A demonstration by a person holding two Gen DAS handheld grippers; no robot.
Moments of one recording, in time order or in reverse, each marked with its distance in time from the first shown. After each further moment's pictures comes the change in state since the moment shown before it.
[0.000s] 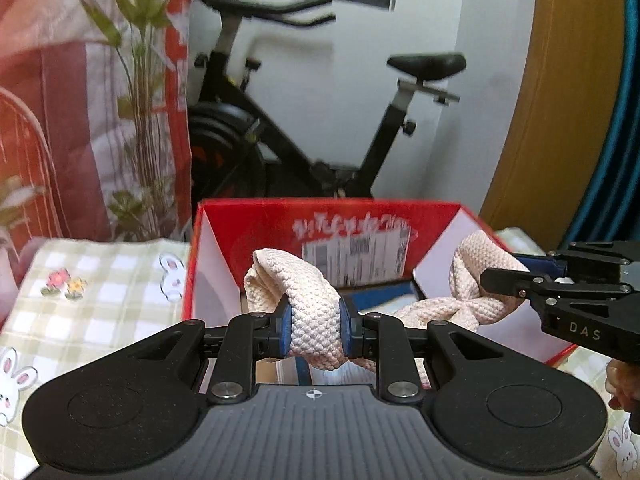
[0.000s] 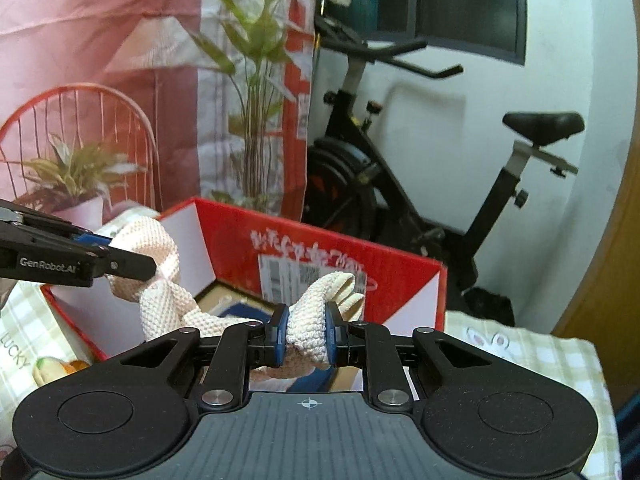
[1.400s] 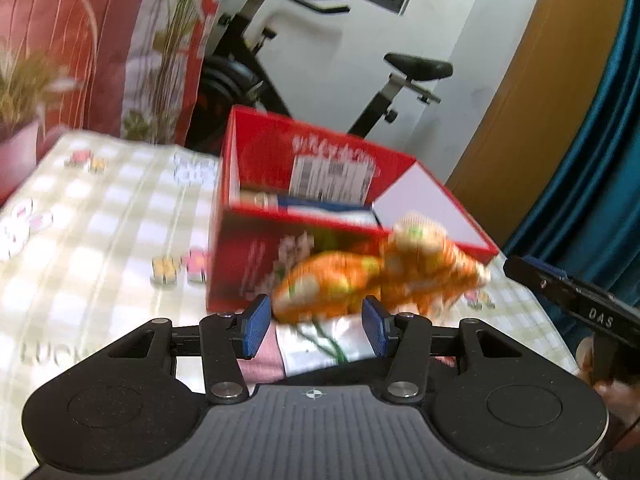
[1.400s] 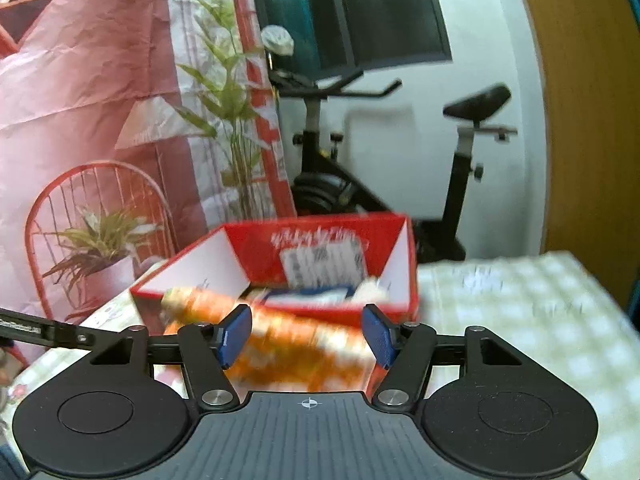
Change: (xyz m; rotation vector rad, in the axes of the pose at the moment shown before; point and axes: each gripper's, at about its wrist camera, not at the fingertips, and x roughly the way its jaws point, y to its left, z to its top) left arm -0.096 0.013 -0.100 -0.200 0.031 -0.119; right arm -0.133 0.018 -0.095 0.260 -0.157 -0.001
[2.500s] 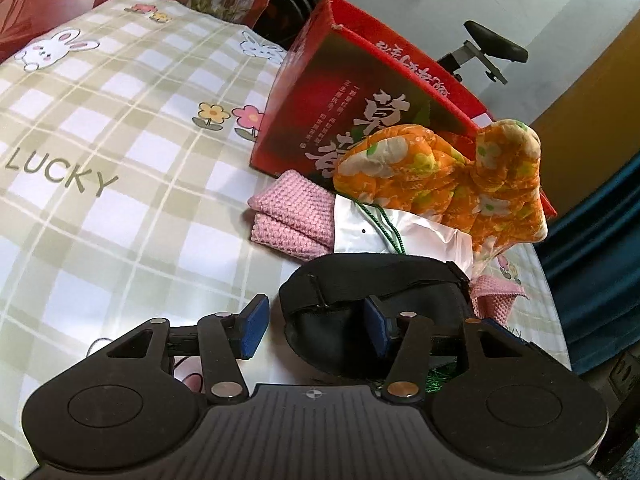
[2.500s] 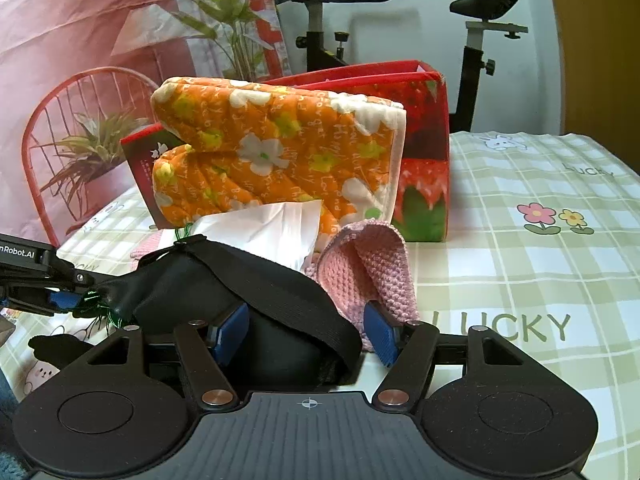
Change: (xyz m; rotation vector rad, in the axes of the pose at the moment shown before) left arm 0.030 0.039 -0.073 -0.285 0.158 0.030; right arm 0.029 0.005 -0.105 0.036 0.232 0.032
